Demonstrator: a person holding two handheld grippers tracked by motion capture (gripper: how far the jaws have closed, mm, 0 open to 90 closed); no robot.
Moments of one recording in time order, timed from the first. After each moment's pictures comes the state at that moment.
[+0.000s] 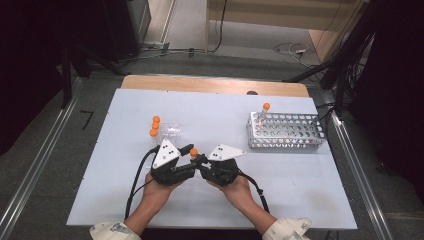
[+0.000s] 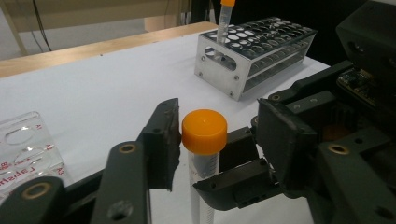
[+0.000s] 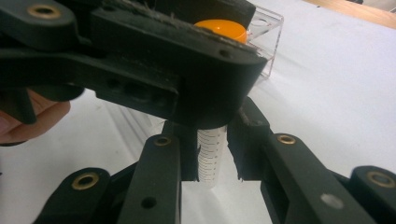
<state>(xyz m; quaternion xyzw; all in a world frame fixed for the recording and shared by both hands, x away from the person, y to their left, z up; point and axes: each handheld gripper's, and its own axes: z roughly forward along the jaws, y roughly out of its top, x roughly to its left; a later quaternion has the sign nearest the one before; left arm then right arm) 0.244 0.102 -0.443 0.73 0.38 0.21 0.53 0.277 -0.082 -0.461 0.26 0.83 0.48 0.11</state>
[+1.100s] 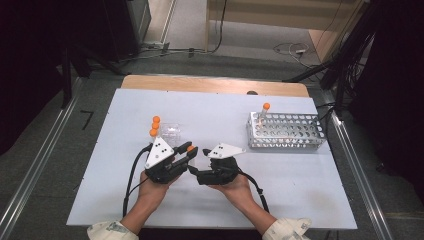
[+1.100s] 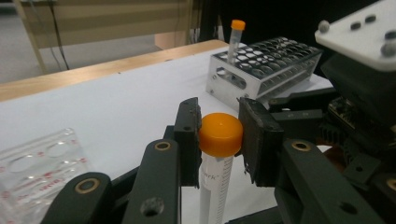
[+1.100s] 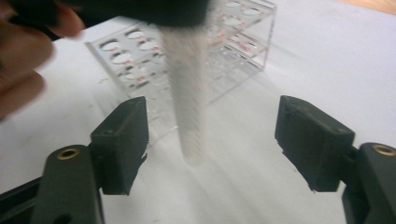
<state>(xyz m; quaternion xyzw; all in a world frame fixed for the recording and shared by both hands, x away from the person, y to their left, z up) 0.241 0.117 -0.429 0.70 0.39 0.23 0.55 0.282 -0.083 -0.464 0.28 0.83 0.47 0.11</state>
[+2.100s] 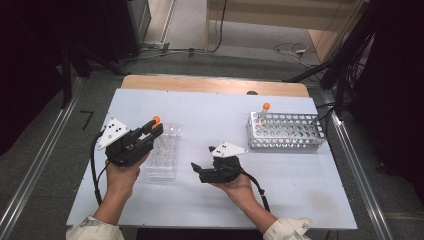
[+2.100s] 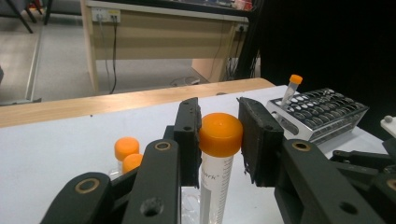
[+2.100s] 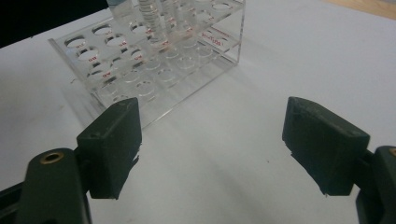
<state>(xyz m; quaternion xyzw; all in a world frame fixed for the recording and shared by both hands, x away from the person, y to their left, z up) 0.247 0.188 -0.390 0.64 0.45 0.27 0.57 0.285 -0.088 -0.466 0.30 0.83 0.46 0.13</state>
